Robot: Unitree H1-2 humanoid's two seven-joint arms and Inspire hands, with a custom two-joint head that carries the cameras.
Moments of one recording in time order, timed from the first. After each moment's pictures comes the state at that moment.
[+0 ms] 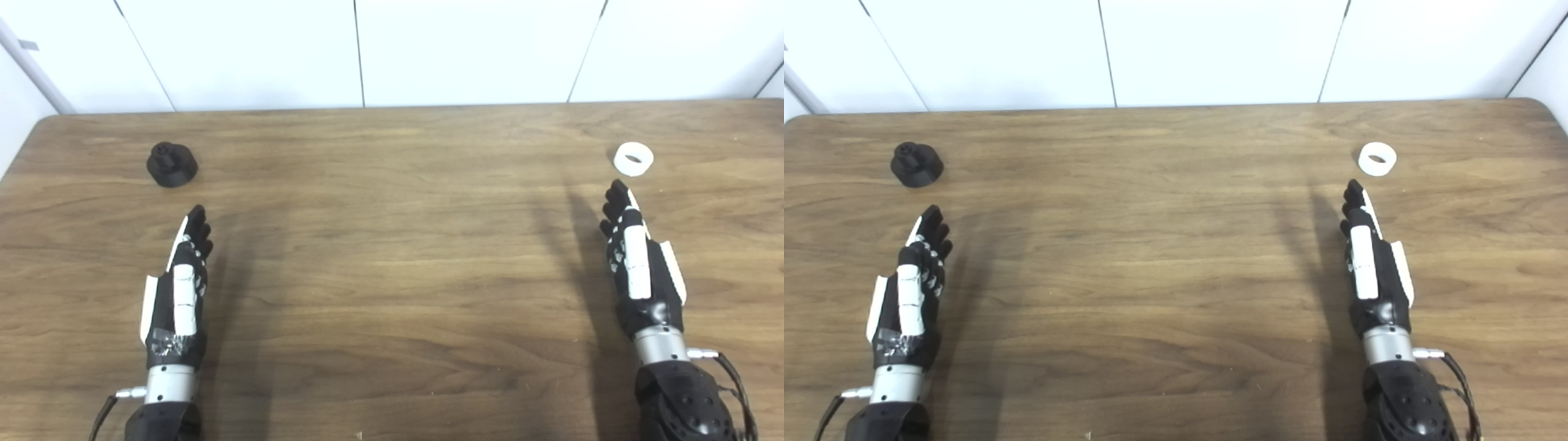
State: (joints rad) left arm 0.22 0.13 0.14 -0.19 -0.12 -0.17 -0.03; right arm 0.12 -0.09 -0.11 -0.27 0.03 0.11 0.01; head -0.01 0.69
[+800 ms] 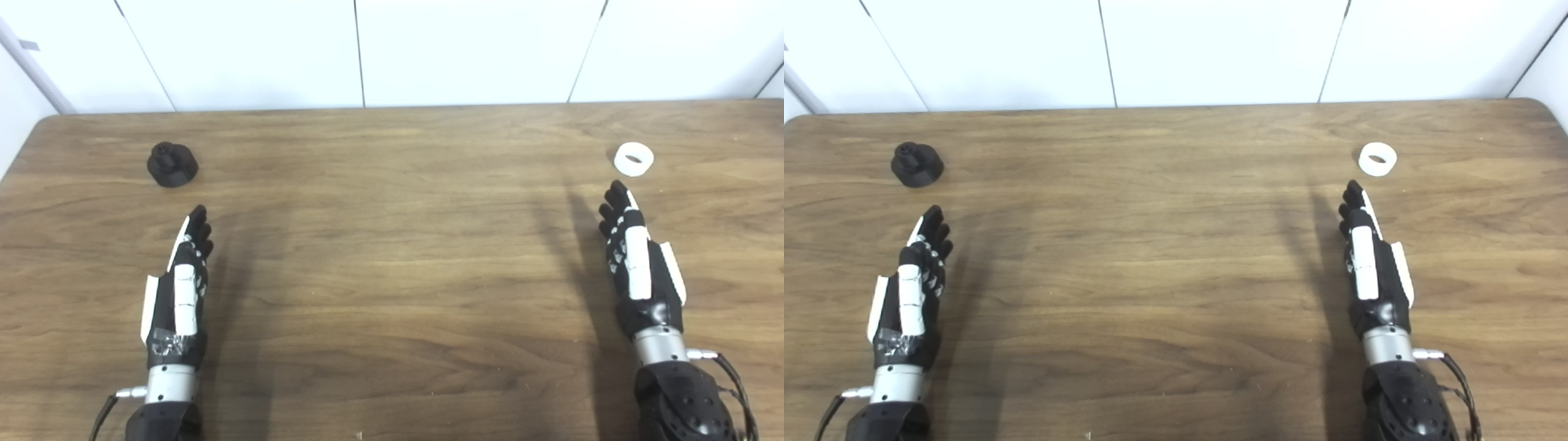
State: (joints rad) left arm 0.22 0.13 0.14 -0.18 -0.11 -0.17 -0.03; right arm 0.12 -0.09 -0.11 -0.26 0.05 0.11 0.01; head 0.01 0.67
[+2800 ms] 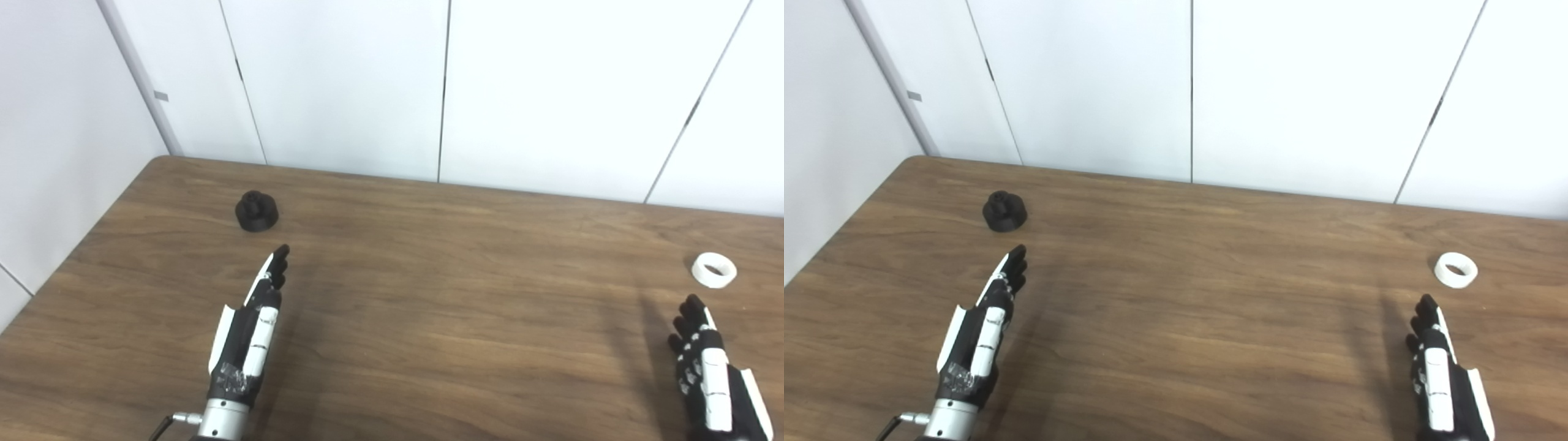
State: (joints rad) left arm 0.22 0.11 0.10 -0.15 -0.04 -0.30 -0.02; right arm 0.14 -0.12 -0.11 -0.25 0.07 0.08 0.07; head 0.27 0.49
